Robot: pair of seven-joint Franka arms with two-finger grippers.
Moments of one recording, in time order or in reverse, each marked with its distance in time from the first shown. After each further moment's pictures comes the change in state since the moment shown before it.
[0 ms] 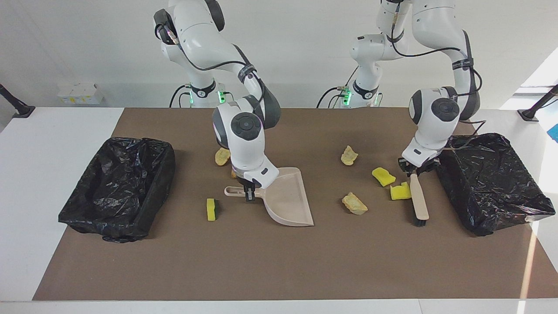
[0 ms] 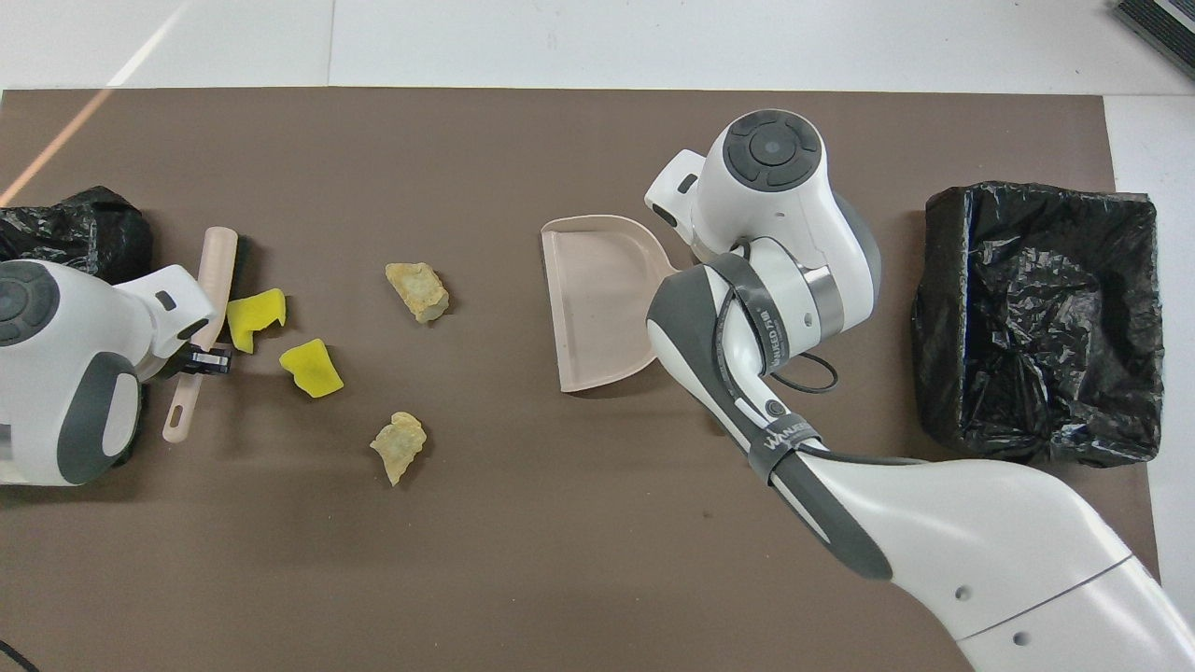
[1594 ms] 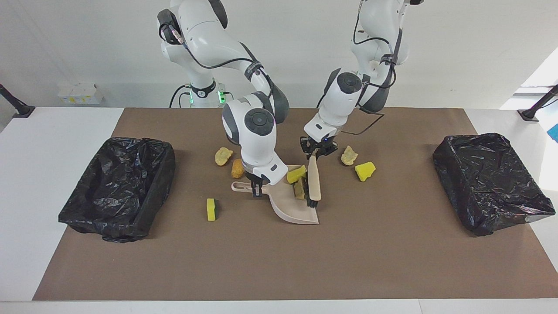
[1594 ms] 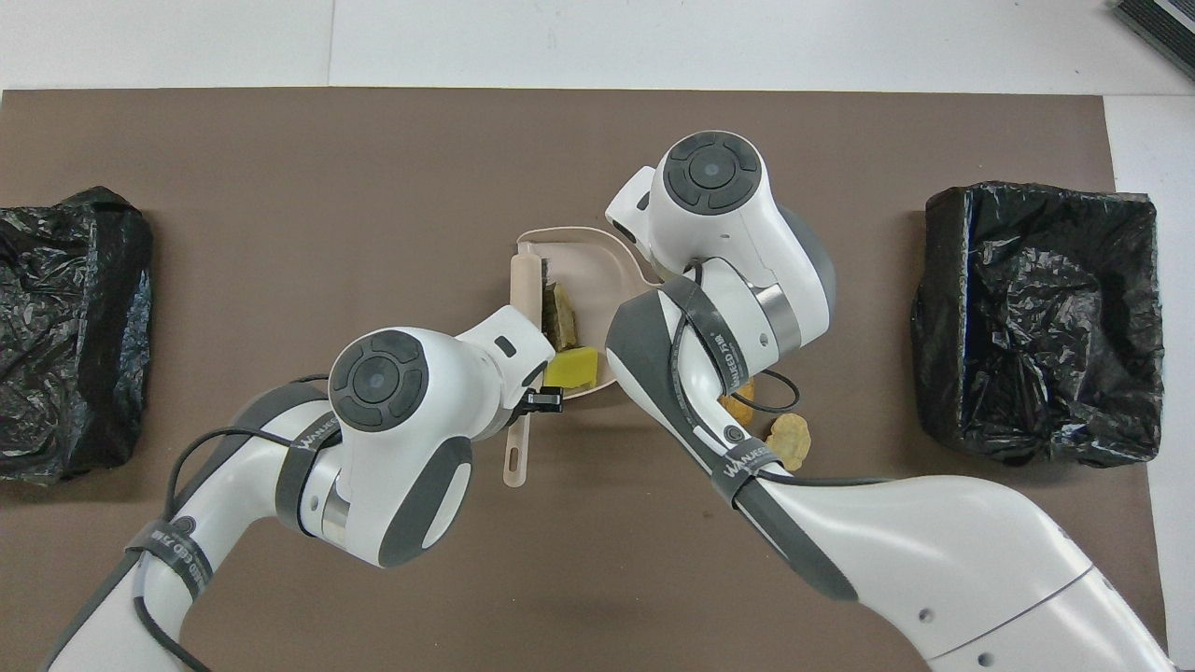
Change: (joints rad) left arm -0.531 -0.007 -0.006 0.091 -0.430 0.039 -0.330; right arm 0.030 0.000 0.000 0.006 -0.018 -0.027 0.087
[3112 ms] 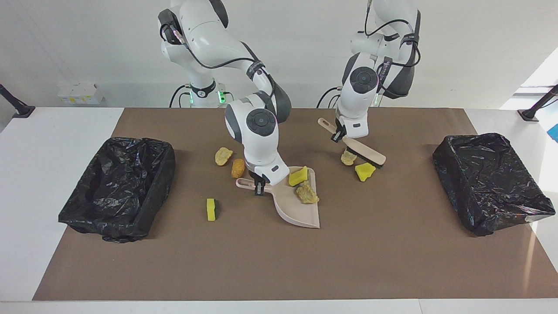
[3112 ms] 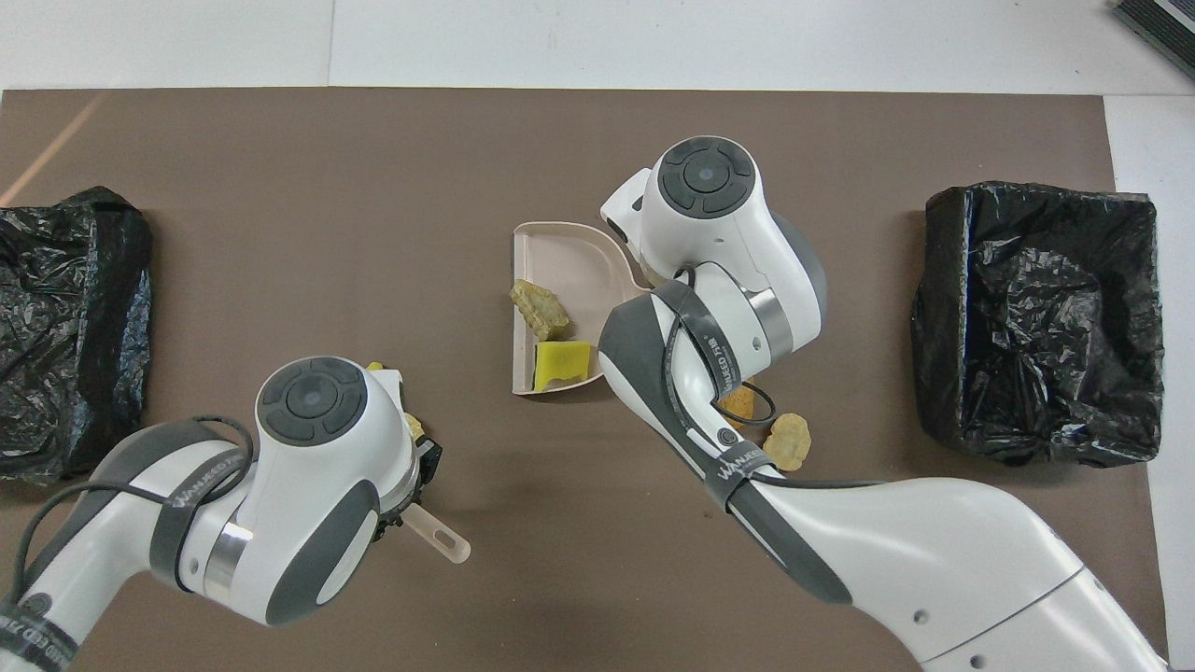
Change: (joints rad) left arm 0.080 -0.227 0.031 -0.213 0.154 -0.442 -0.939; right arm 0.009 0.001 0.003 -0.008 0.036 0.009 0.098
